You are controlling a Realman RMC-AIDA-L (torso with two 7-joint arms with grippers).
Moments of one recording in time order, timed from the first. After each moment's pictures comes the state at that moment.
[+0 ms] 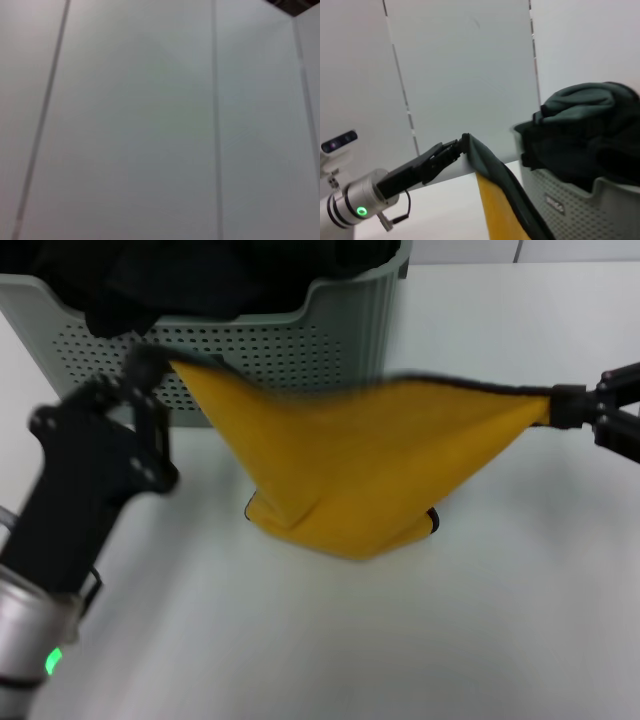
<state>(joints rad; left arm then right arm) -0.13 -1.85 2.85 0.85 2.25 -1.56 -3.01 0.22 2.01 -1.04 -1.43 -1.57 -1.71 1.80</state>
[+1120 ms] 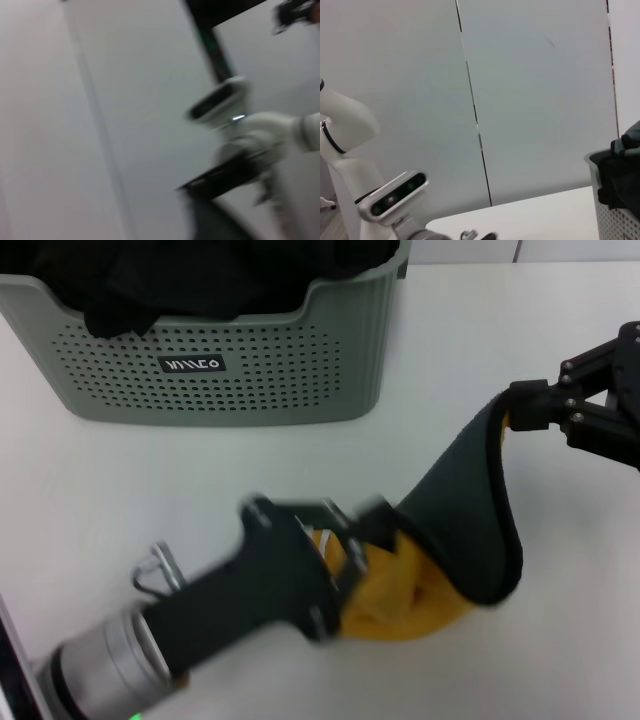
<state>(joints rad) -0.26 -1.83 2.85 0.82 2.71 -1.41 -3.02 0.35 2.01 -1.03 -1.41 -1.51 -1.84 1.86</state>
